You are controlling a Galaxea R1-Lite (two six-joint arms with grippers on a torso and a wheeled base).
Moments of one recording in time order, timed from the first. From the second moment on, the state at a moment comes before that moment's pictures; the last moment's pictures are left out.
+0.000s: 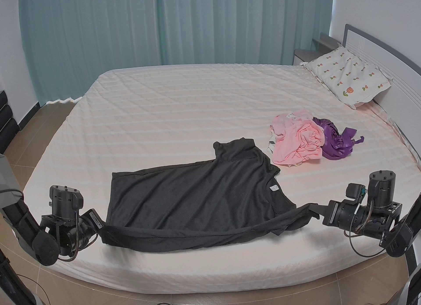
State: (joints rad) left arm -0.14 1.86 -0.25 -0.87 0.27 -0.72; right arm 0.29 1.81 -0.24 -1.11 0.19 0.49
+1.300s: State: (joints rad) left arm -0.06 2.29 -0.69 -0.87 0.27 -0.73; right arm 0.24 2.25 -0.75 -1.10 0.15 0.49
